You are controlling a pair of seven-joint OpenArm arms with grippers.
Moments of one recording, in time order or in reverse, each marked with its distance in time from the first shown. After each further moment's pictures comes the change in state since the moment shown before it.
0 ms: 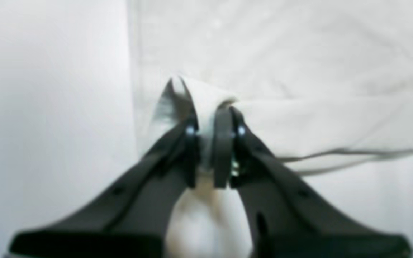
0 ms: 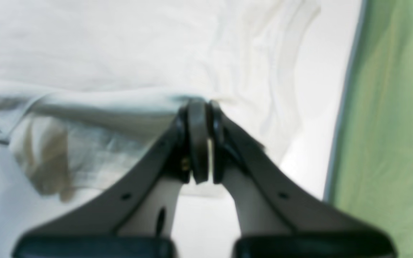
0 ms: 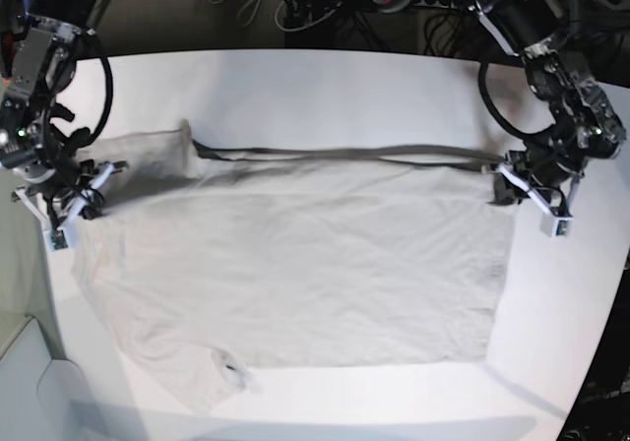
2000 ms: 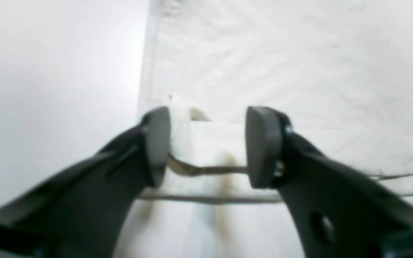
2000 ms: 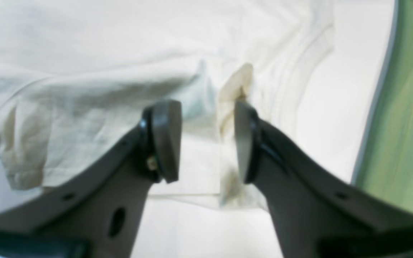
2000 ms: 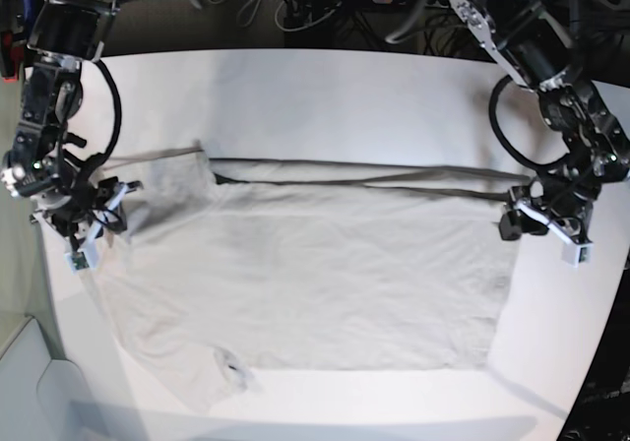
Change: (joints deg) left arm -7.7 -1.8 -4.1 -7.0 -0.2 0.0 -2.6; right arm 6.0 1.2 -5.6 -9.3 -3.1 0.0 3.1
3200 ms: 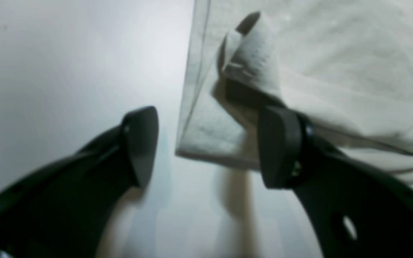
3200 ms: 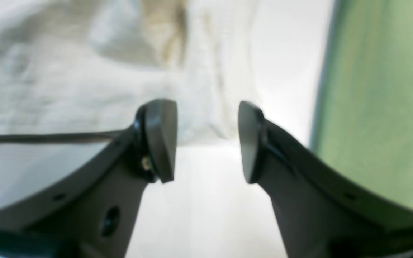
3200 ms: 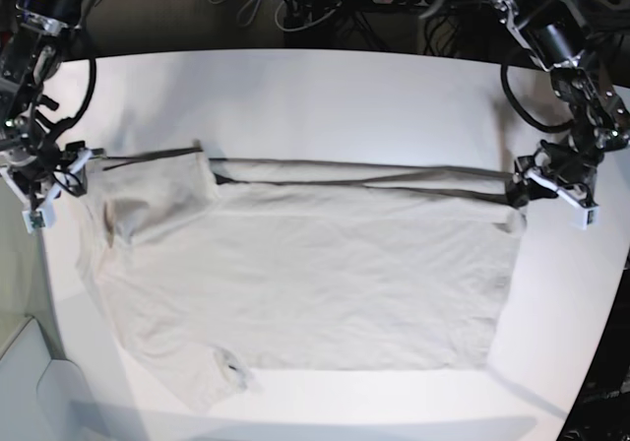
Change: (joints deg) left arm 4.7 -6.1 1.3 -12.7 0.3 0.4 -11.1; right arm -8.3 1.0 10.3 3.9 0.2 0.0 0.2
